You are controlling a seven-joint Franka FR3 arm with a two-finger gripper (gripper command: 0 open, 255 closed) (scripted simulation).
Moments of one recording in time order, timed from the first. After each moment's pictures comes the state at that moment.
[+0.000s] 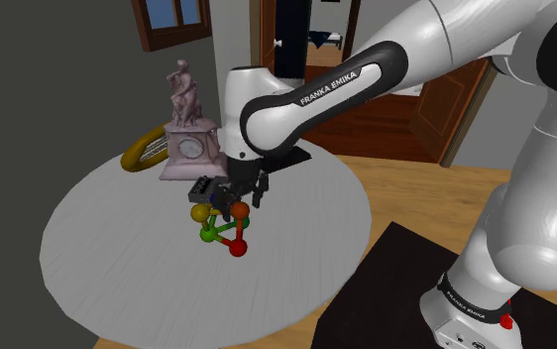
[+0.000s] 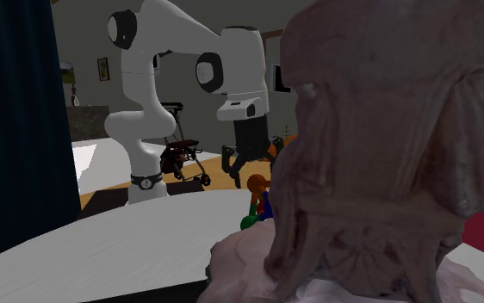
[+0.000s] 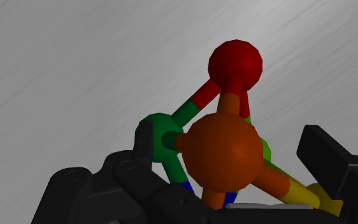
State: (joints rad) arm 0.14 0.10 0.33 -2.08 0.12 2.20 0.43
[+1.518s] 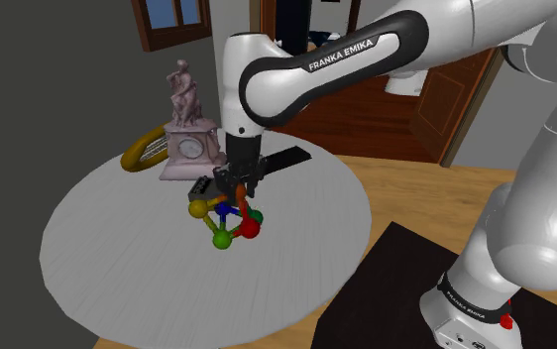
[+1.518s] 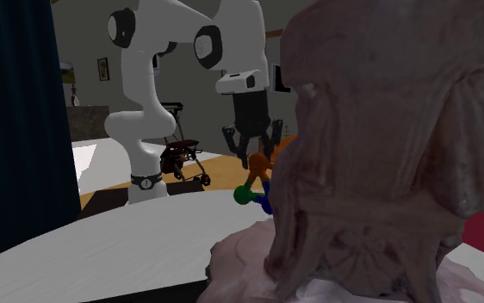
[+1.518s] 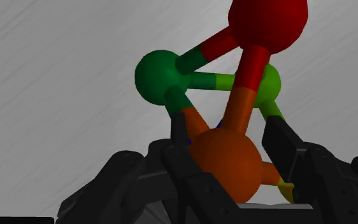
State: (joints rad) arm 0.13 0.05 0.33 -2.00 0.13 2.07 0.43
